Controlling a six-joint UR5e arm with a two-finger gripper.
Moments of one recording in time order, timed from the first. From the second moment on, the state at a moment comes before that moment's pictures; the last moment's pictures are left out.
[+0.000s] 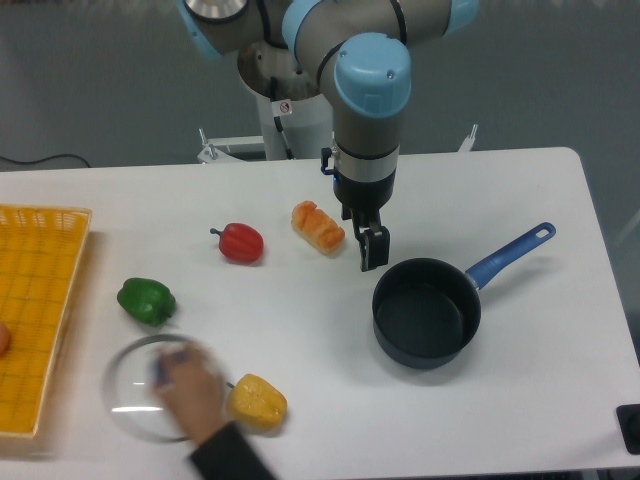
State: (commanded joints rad) arm 2.52 -1.72 -1.66 -1.20 1.49 1.77
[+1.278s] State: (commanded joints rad) arm 2.54 -1.73 -1.66 -1.20 1.49 1.84
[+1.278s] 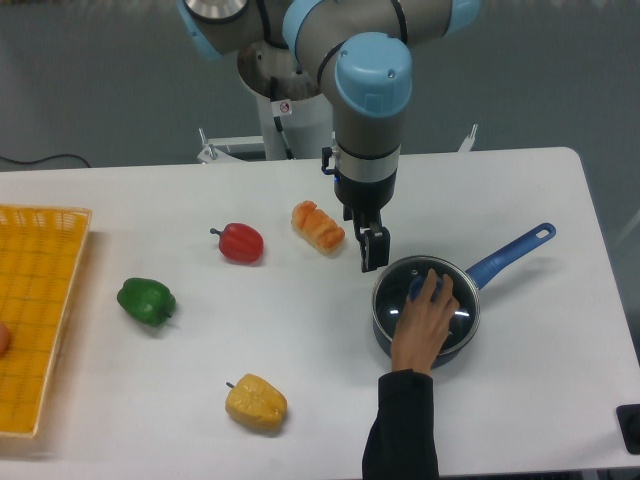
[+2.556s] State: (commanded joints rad) arm 2.54 -1.72 -1.66 -1.20 1.42 1.84
